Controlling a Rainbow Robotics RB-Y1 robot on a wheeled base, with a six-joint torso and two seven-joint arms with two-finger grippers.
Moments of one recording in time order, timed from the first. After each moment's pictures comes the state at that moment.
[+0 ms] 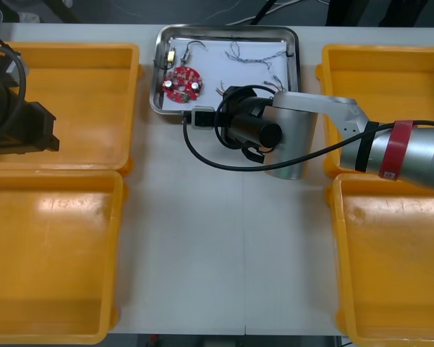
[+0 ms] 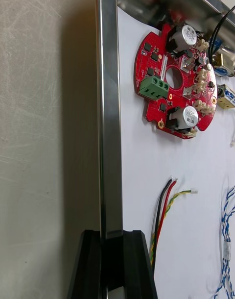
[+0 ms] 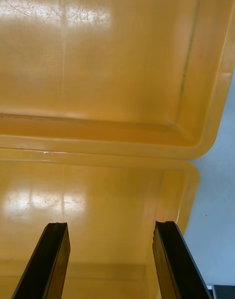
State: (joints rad) right arm -1.16 -0.61 1.27 -1.36 -0.27 0.62 1.62; left arm -0.55 1.00 -0.07 -2.10 1.02 1.86 -0.79
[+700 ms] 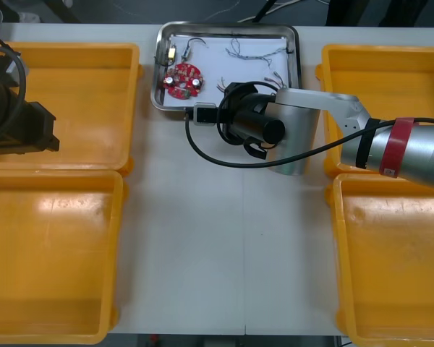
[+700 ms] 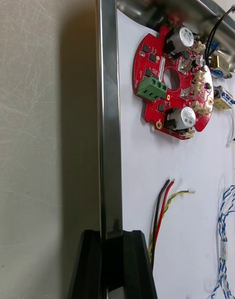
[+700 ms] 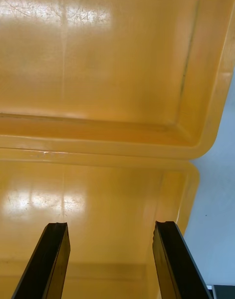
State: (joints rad) right arm -1.16 -0.60 1.27 -1.32 -0.27 0.58 1.63; left arm -0.55 1.00 -0.07 -2.10 1.02 1.86 -0.79
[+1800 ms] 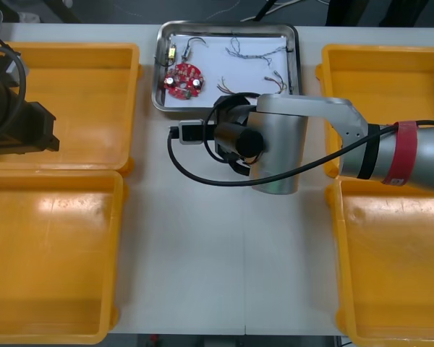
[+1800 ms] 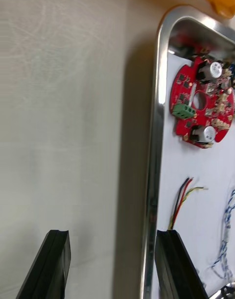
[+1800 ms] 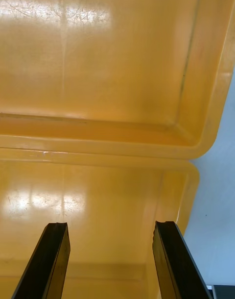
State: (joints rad) right arm -1.17 -0.63 1.25 -1.63 -0.34 0.96 1.68; left arm -0.55 1.00 -0.07 -2.10 1.02 1.86 -0.79
